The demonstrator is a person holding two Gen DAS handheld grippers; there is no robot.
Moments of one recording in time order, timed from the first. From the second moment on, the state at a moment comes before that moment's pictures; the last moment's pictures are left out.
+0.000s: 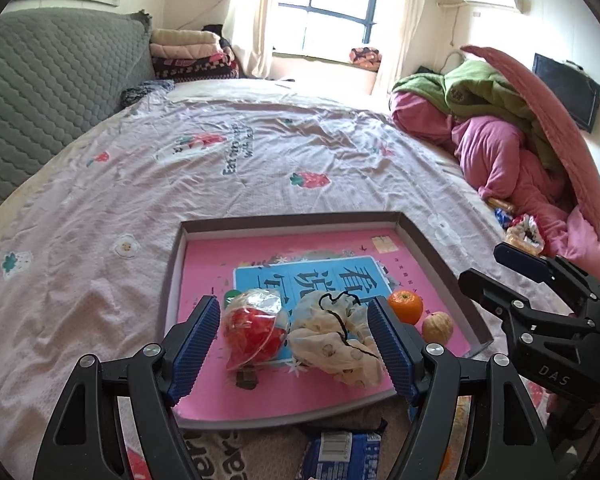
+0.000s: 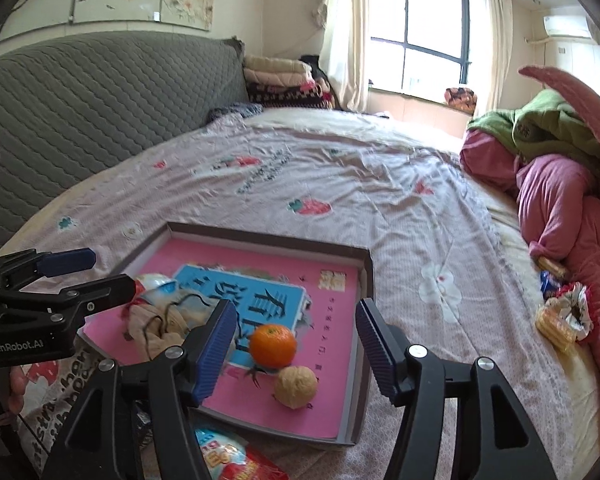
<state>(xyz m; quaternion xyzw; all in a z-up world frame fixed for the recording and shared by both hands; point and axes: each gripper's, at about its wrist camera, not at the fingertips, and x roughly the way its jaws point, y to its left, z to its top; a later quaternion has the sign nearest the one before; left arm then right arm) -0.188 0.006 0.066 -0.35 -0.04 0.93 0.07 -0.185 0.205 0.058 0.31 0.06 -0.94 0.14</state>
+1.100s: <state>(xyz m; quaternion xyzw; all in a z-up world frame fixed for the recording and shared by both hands) -0.130 0.006 0.092 -0.28 -0.03 0.96 0.05 -0.139 0.220 0.097 0.21 -0.04 -0.95 0.20</state>
